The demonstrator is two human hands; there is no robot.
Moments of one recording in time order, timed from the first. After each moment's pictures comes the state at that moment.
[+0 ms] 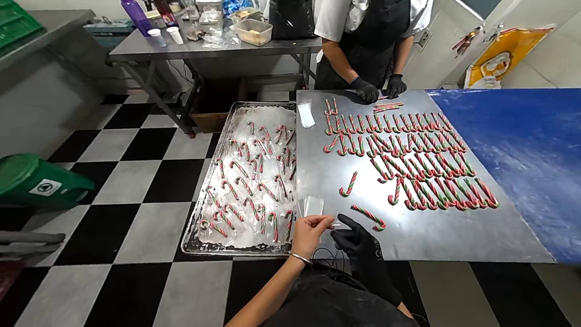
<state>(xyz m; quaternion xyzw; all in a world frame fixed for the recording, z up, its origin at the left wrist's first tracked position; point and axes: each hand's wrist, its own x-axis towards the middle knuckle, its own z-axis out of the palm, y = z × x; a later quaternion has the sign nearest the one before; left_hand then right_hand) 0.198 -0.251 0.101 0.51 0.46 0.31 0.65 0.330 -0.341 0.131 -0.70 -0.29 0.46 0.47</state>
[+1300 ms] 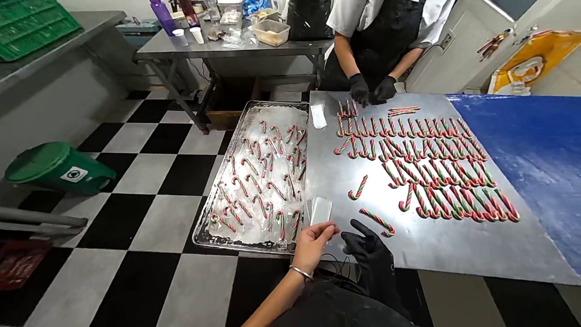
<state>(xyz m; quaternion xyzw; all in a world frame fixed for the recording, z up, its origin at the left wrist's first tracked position) 0.182 -0.276 0.110 0.45 0.45 0.31 0.70 0.298 -0.331 0.242 -0.70 -0.11 0.46 0.54</state>
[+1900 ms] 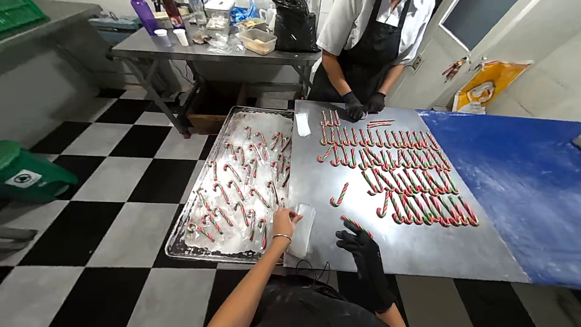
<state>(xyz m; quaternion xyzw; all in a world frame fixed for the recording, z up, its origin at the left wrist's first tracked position) 0.192 -0.184 0.012 0.68 0.60 0.06 0.42 0.378 -0.349 0.075 -0.62 -0.22 0.46 0.59</state>
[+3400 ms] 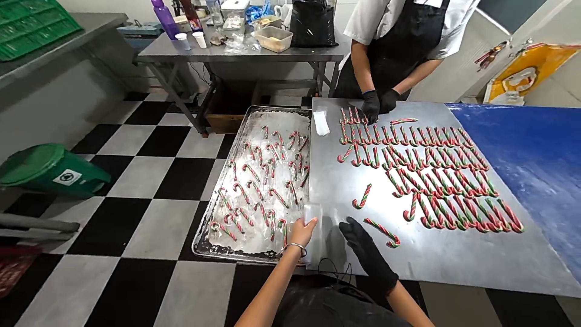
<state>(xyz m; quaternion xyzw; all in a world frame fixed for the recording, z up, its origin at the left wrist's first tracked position) 0.167 -0.199 0.038 0.48 0.61 0.13 0.62 0.346 -0.303 0.061 -0.68 -0.33 0.51 0.41</state>
